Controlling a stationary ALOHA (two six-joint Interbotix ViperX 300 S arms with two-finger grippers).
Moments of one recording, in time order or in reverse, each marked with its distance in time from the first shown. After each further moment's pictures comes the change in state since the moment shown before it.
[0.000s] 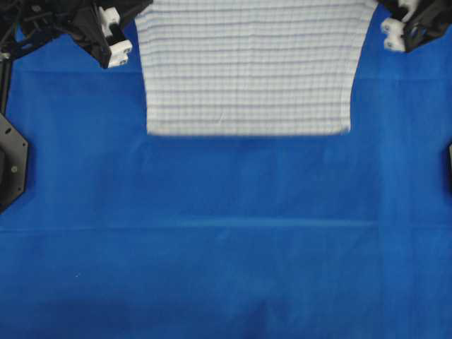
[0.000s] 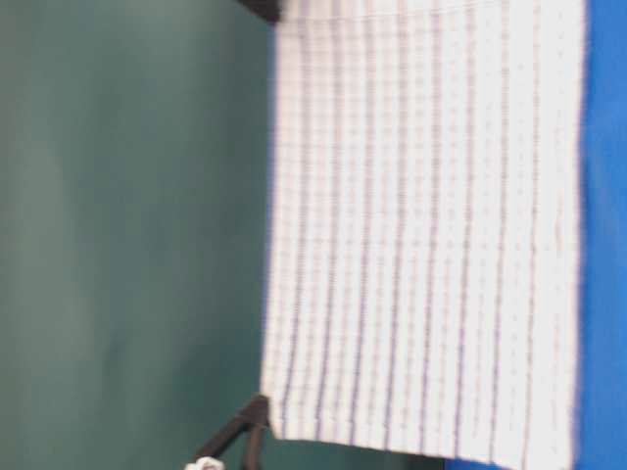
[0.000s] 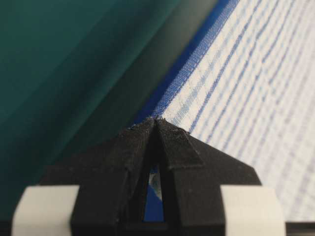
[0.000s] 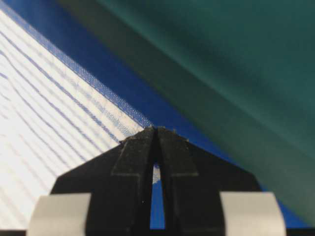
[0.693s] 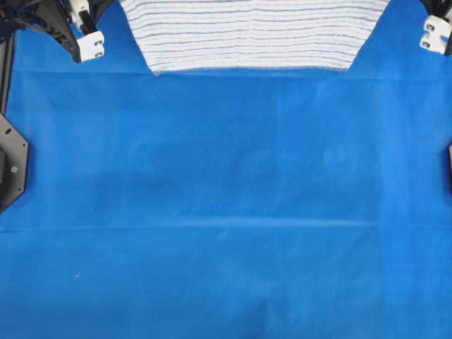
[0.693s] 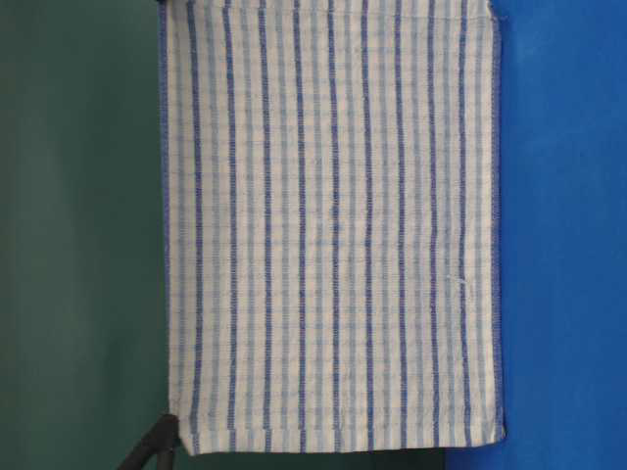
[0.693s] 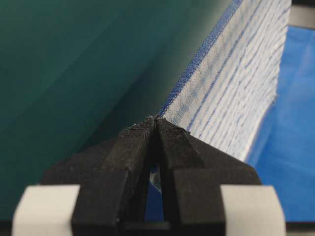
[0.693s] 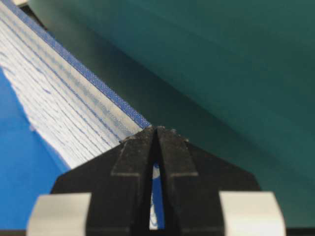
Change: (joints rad) left arm -0.025 -0.179 -0.023 0.000 0.110 0.011; right arm 0.084 -0.196 -0.011 0.000 0.048 0.006
